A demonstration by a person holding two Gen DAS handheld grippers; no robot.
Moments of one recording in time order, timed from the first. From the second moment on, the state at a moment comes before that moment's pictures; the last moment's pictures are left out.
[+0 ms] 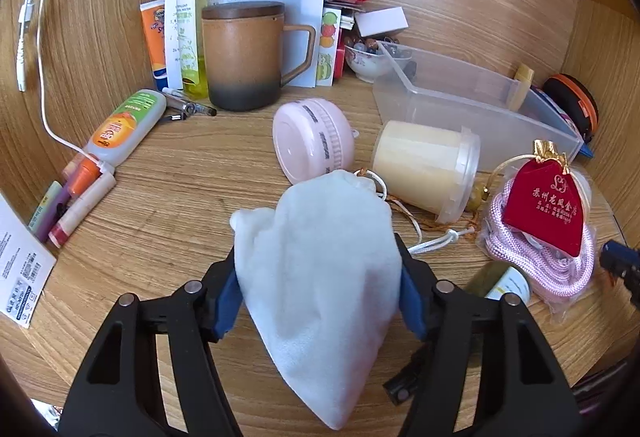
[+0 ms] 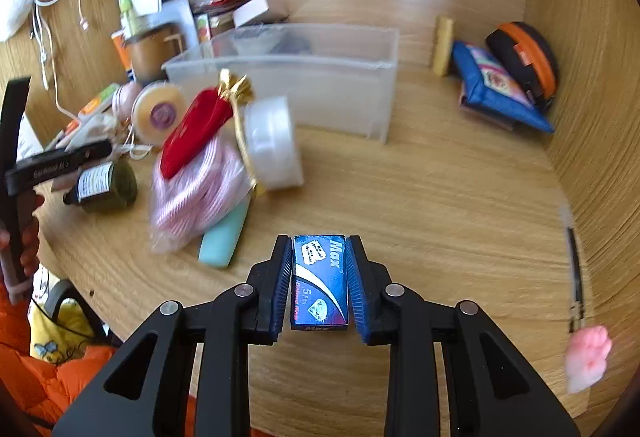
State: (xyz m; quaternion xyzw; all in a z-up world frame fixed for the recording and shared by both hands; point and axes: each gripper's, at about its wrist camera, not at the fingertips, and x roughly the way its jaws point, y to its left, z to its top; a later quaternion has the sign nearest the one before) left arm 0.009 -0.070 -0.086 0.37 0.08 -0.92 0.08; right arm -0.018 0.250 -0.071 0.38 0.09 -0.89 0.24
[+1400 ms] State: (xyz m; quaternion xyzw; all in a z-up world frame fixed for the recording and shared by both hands) left arm -0.057 -0.031 0.045 0.28 0.02 -0.96 -0.07; right arm -0.112 0.223 0.040 0.27 0.08 -0.93 0.25
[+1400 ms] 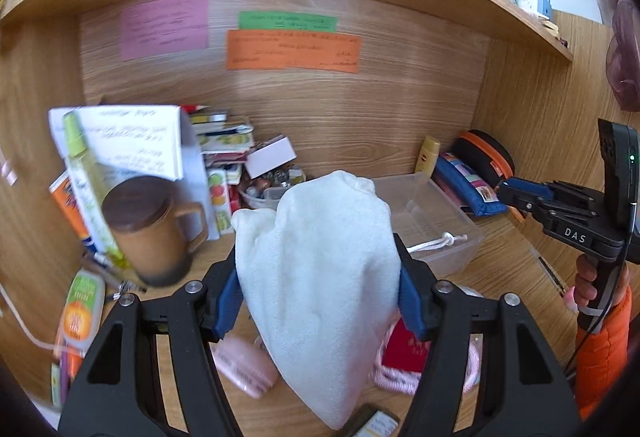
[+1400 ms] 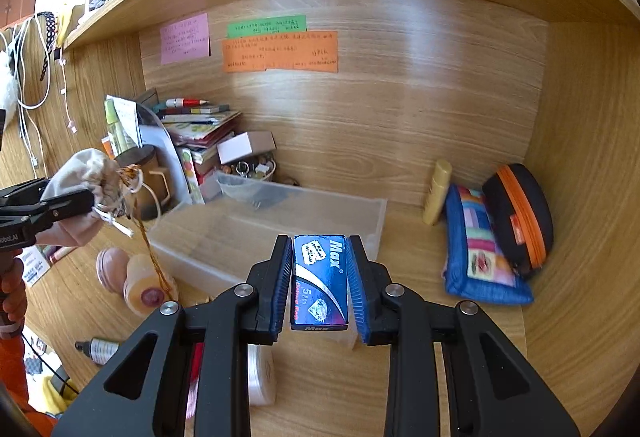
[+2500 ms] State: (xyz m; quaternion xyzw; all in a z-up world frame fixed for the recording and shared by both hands) left arm -0.209 0.000 -0.024 0.46 -0.01 -0.88 -0.15; right arm -0.220 0.152 -0.016 0.38 0.14 -0.87 0.28
